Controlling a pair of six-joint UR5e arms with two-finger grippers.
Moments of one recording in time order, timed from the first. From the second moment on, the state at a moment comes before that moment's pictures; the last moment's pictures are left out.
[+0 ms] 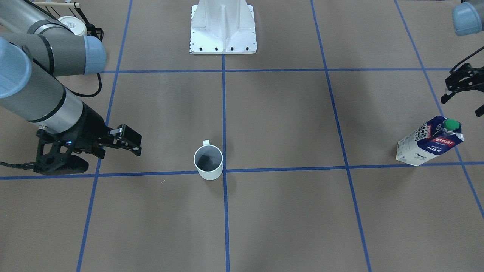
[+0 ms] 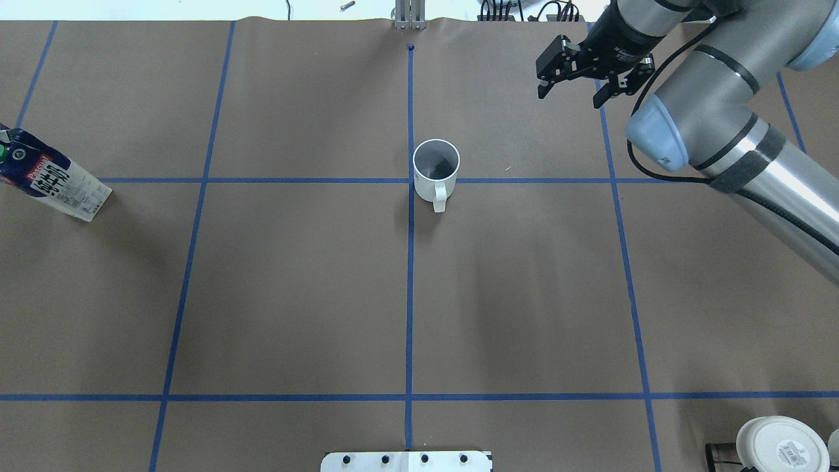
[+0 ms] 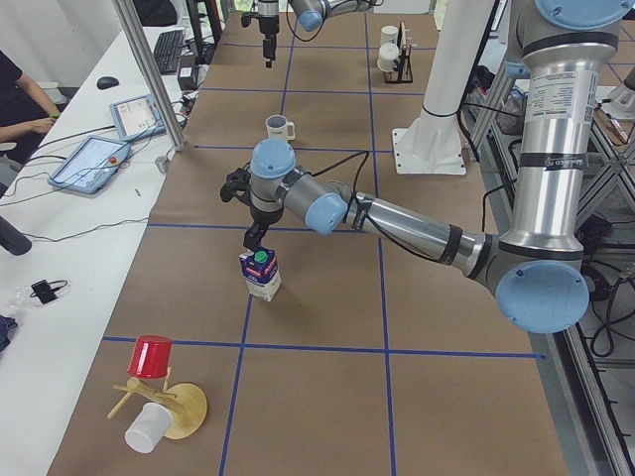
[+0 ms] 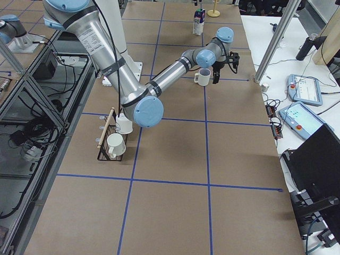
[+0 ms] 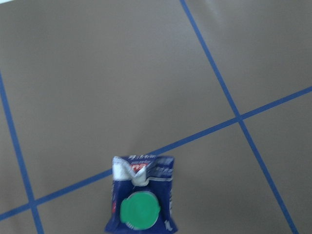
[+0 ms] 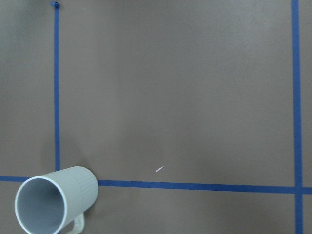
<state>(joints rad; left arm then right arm) -1.31 -1.62 -1.86 -1.86 -2.35 -0.16 1.03 -0.96 1.60 -1.51 2.32 0.88</state>
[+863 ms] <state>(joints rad) -1.27 -1.62 -1.77 -1.85 -2.27 -0.05 1.04 -0.99 1.60 -1.51 2.32 0.81</state>
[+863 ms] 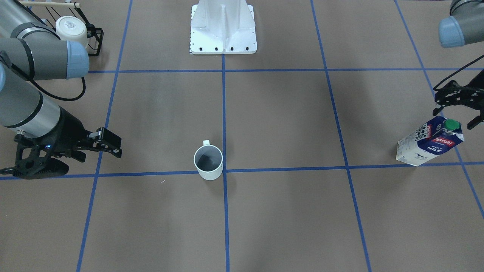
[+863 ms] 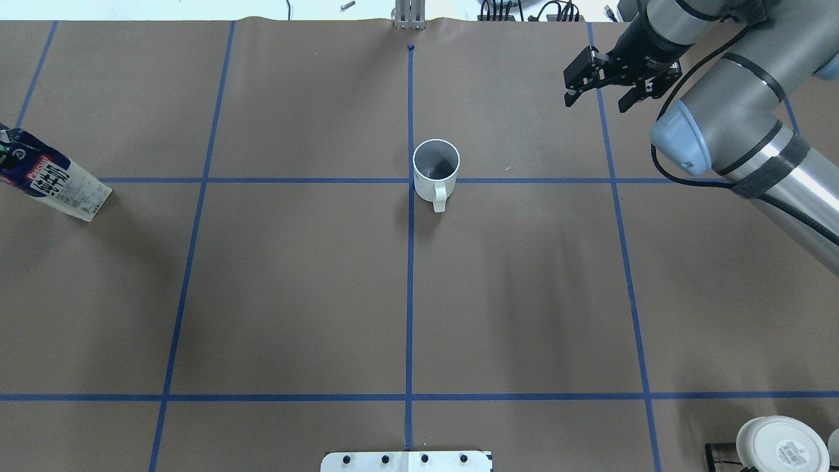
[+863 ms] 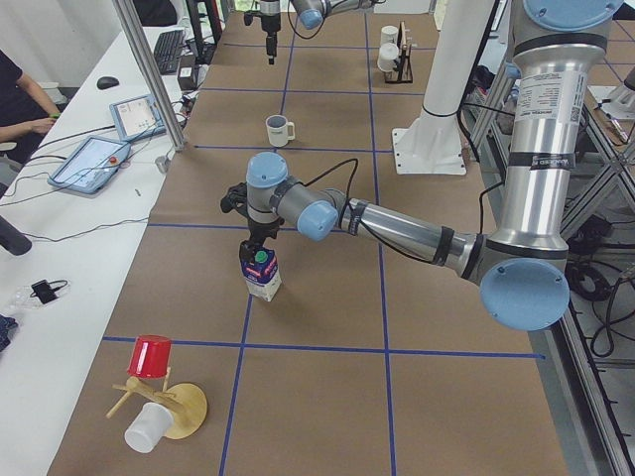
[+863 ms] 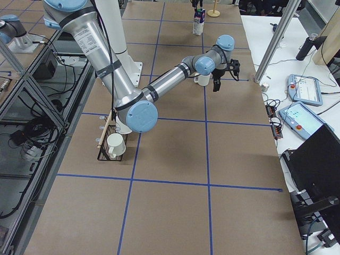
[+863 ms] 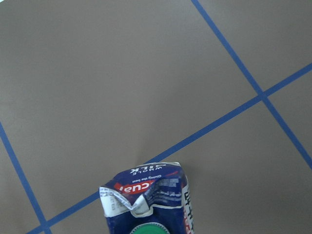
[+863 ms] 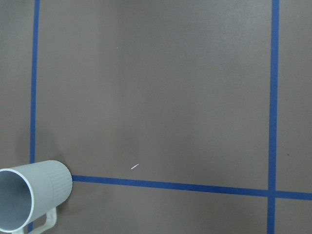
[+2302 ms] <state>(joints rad) -1.25 -1.69 -1.65 -1.85 -2.28 -0.07 1.03 -1.00 1.62 -1.51 2.33 0.81</state>
